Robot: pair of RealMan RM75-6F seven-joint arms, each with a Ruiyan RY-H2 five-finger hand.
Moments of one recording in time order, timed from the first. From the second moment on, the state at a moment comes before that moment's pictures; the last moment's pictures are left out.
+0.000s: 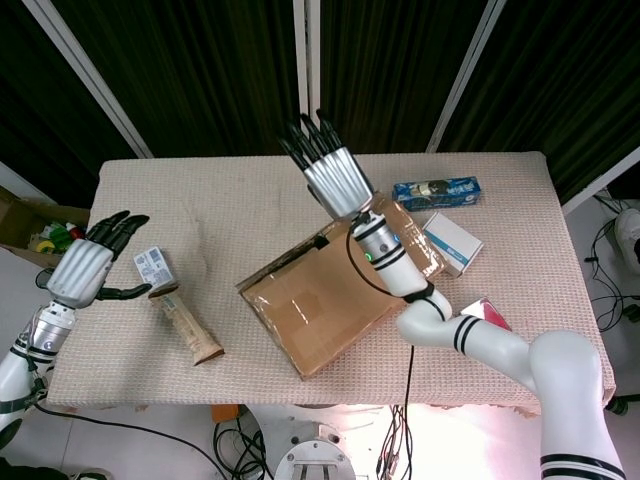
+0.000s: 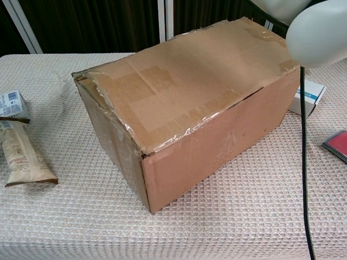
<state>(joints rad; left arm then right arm) -0.44 -1.18 -0.04 -1.30 1.62 1.37 -0.36 1.13 -1.71 0.44 -1.06 -1.38 1.08 -0.44</state>
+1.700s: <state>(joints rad) -0.46 -1.20 -0.03 -1.31 1.64 1.34 -0.39 1.39 -1.14 0.12 -1.74 -0.54 0.63 -0.49</state>
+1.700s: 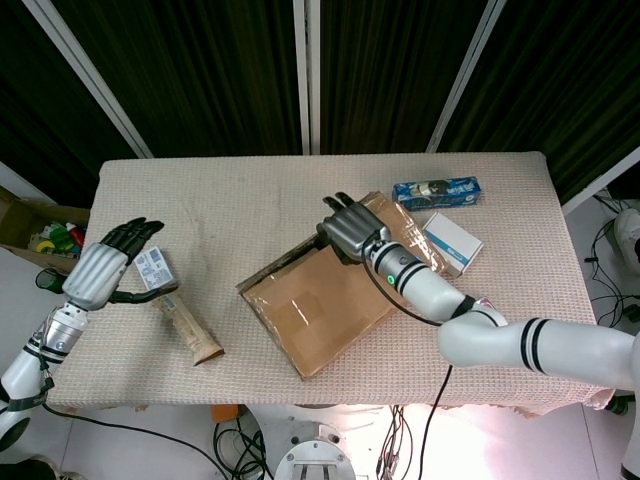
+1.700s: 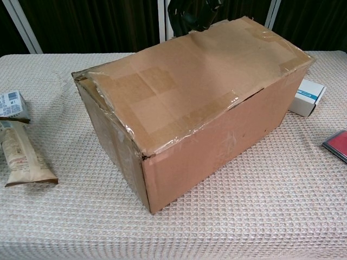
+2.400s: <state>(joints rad) -0.46 -1.19 -0.02 -1.35 1.65 1.34 -0.35 1.34 -0.89 0.11 -2.02 -0.62 0.69 -0.43</state>
